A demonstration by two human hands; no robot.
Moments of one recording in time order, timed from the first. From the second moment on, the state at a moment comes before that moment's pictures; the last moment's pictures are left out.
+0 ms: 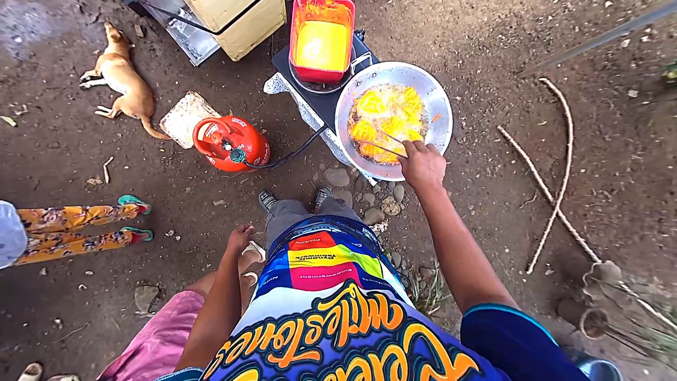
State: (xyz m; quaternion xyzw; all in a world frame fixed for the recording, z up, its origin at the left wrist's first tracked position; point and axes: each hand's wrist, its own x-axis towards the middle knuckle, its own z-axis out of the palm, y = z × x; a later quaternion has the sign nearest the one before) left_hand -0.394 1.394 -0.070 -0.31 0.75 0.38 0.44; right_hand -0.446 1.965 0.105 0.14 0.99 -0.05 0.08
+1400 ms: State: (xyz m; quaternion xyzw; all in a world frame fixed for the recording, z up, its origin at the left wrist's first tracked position) left_hand -0.398 1.395 -0.059 -0.33 0.75 0.37 0.43; right_hand -0.448 1.958 0.109 0.36 0.89 -0.22 0.19
